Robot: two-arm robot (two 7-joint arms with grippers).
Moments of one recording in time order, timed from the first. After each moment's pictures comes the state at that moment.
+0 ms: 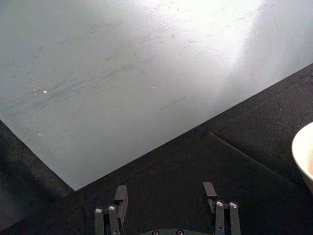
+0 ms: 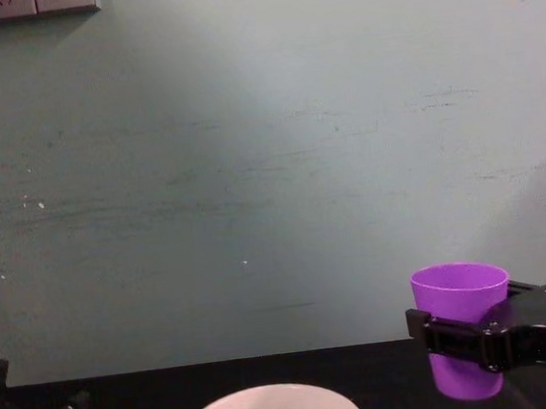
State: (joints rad) left arm -0.20 0.60 0.45 -1.41 -0.25 -0.12 0.03; right arm 0.15 0.36 -0.32 -1.55 0.26 0.01 0.29
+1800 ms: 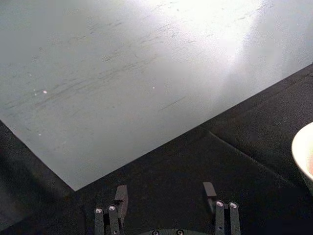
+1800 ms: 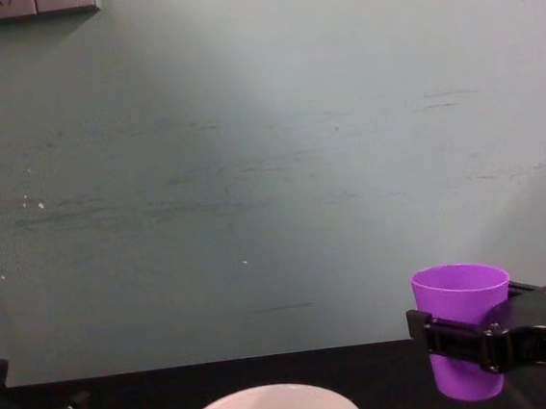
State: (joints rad) left arm -0.20 0.60 0.45 -1.41 -0.25 -0.12 0.03; right arm 0.15 0.36 -0.32 -1.55 0.27 0.01 0.29
